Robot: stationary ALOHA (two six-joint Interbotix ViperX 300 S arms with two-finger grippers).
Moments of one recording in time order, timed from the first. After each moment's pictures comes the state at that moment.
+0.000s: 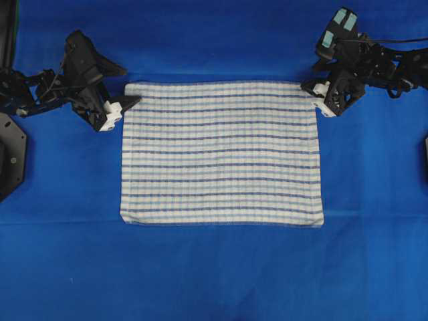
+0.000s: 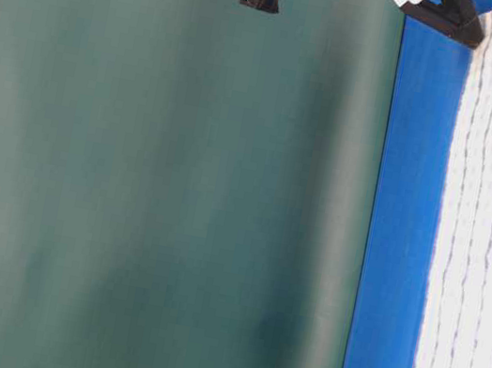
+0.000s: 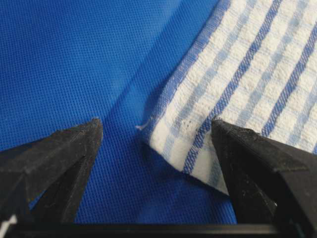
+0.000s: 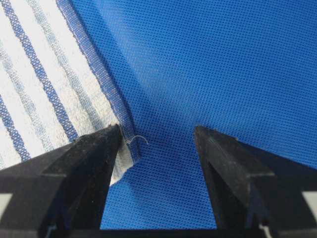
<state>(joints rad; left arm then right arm) 0.48 0.06 1.22 -0.03 -0.65 -0.01 -0.52 0.00 0.99 -0.04 -0.13 0.08</state>
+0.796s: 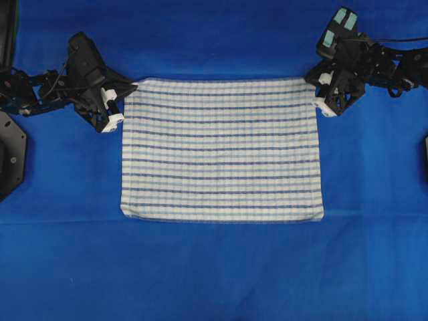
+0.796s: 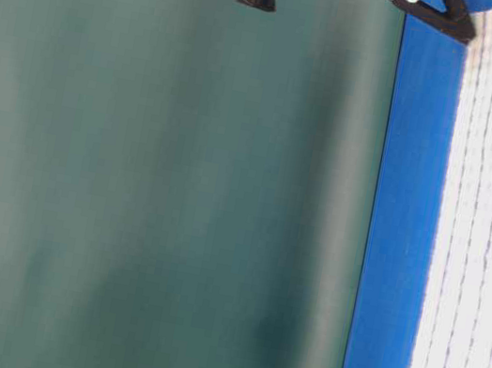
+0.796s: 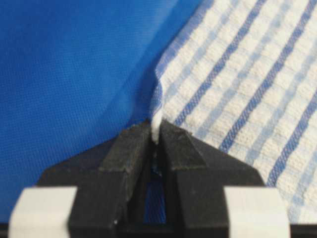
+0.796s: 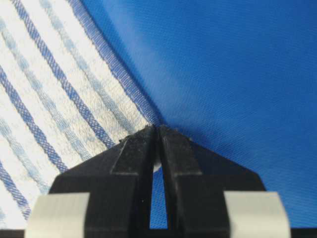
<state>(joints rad) 0.45 0.02 1.19 -0.03 -0.52 0.01 -0.53 -0.03 0.99 -0.04 -0.13 0.08</state>
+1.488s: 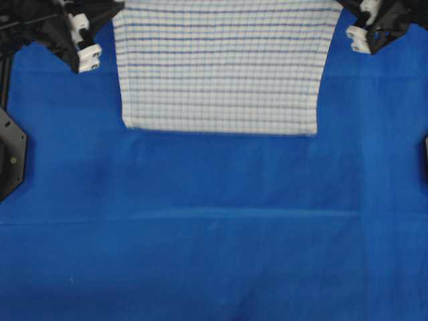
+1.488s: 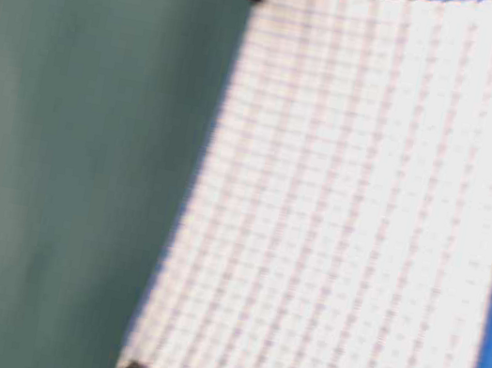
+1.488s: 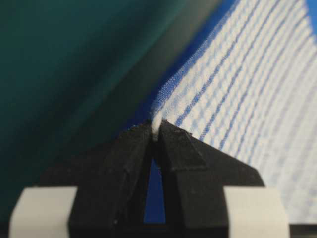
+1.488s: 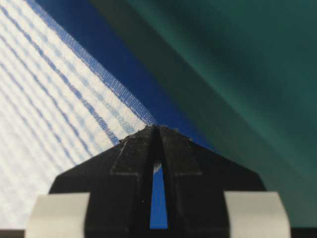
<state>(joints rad) 0.58 -0.58 1.01 -0.03 -0.24 0.13 -0.70 -0.50 0.90 -0.08 0.02 0.01</state>
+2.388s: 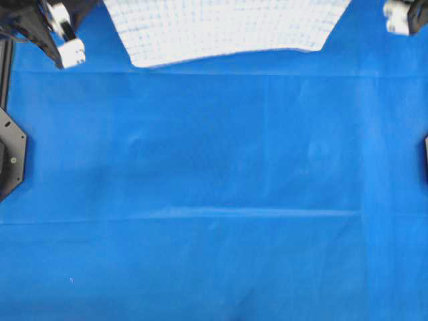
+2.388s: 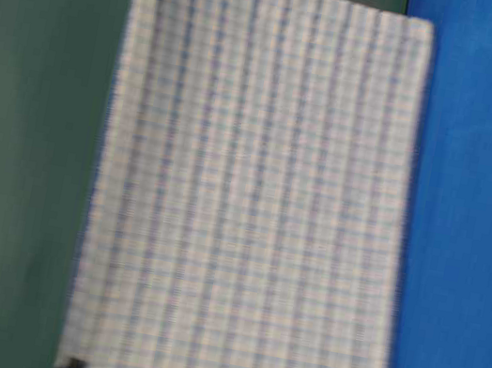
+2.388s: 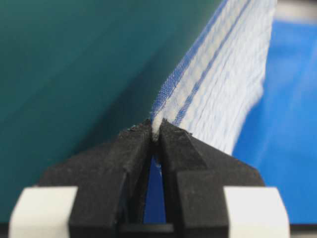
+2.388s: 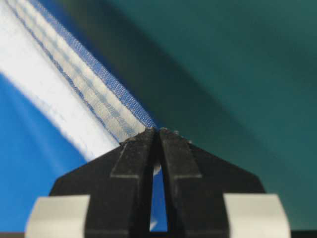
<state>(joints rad) 0.55 -0.64 1.01 -0.03 -0.23 0.20 -0.66 -0.67 0.79 -0.07 0.33 -0.01</state>
